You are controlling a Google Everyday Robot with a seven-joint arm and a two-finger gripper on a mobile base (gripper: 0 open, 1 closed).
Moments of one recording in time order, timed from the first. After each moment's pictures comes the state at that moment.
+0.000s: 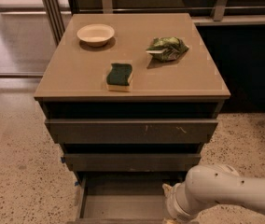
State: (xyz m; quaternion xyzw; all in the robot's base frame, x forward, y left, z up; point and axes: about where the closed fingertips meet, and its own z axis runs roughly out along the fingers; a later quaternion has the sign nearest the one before) arm 0.330 -0.097 0.514 -0.60 0.77 0.16 0.11
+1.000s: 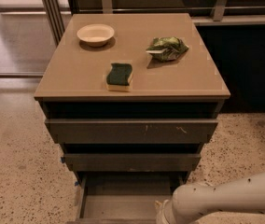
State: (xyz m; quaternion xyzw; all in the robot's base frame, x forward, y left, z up) arm 0.307 -0.070 0.420 -0.59 0.78 0.20 0.09
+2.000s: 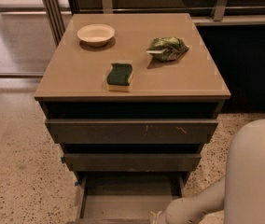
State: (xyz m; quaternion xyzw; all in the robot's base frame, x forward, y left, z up) arm 0.297 -0.052 0.321 -0.57 0.79 0.22 0.09
